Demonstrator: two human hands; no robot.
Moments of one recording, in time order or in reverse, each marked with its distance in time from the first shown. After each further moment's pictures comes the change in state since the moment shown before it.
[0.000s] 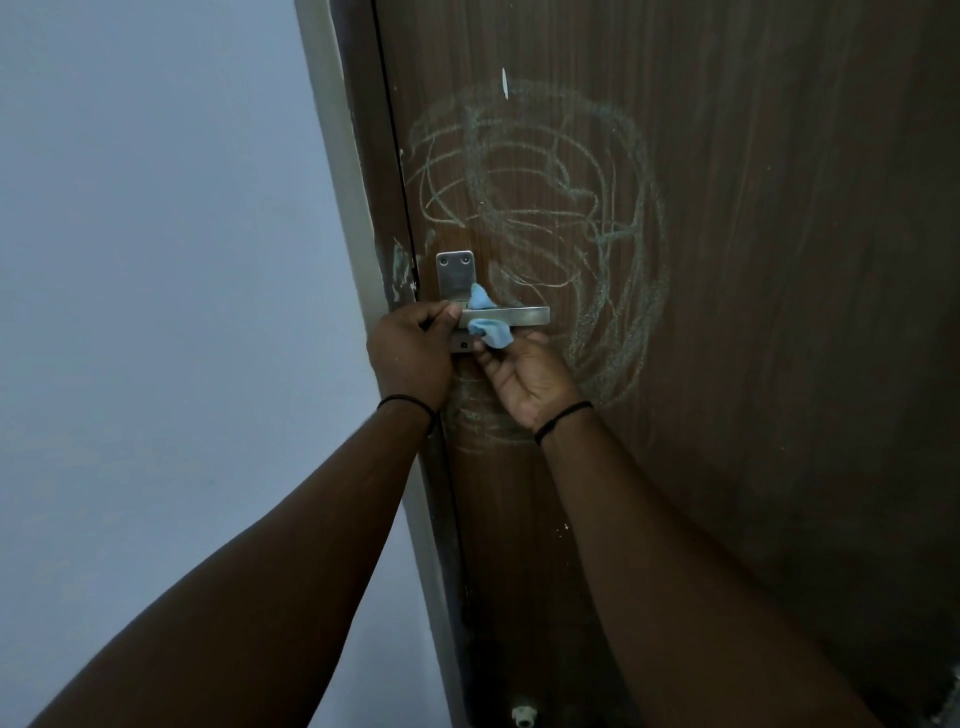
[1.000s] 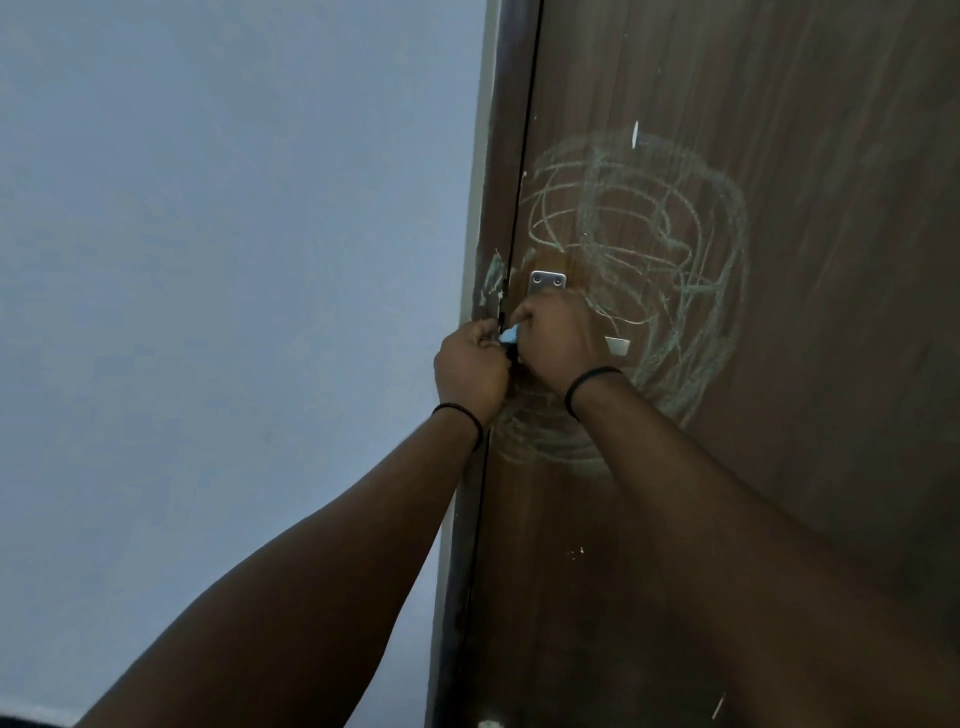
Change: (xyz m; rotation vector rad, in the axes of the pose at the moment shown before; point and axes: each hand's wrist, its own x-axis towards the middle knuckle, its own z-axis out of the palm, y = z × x) left_hand -0.004 -0.007 -0.027 -0.234 -0.127 -0.428; right_hand 0.002 -0.008 0.078 -2.109 -0.093 -0.671
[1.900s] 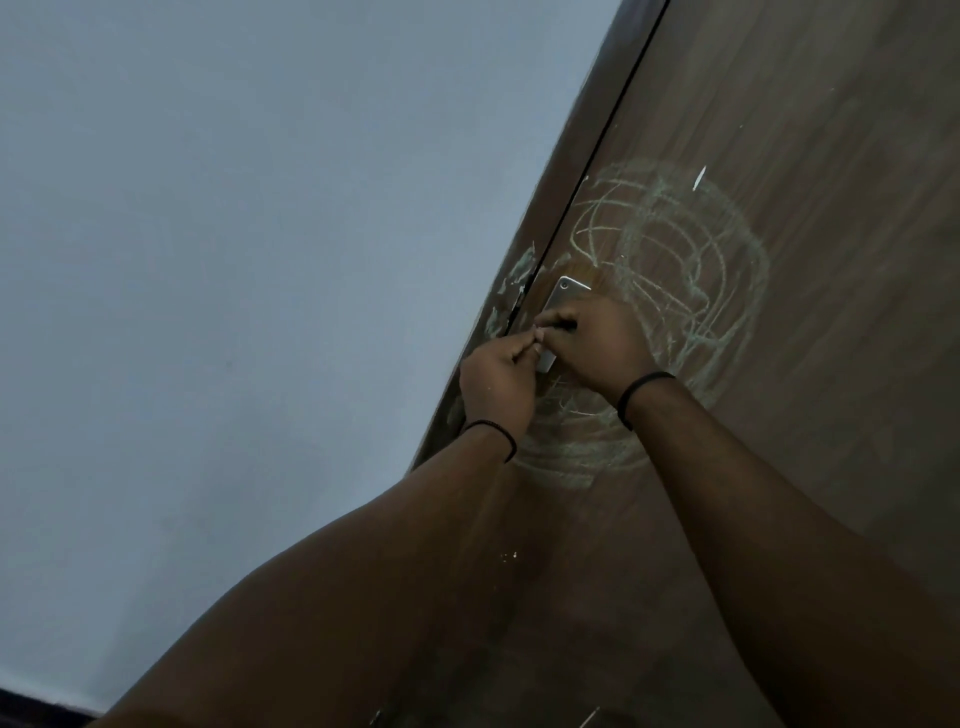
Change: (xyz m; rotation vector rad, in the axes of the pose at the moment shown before) left_hand -0.017 -0.023 0.034 -0.261 0.139 0.183; right_hand 0.010 0.017 -0.017 -0.015 -0.203 -0.092
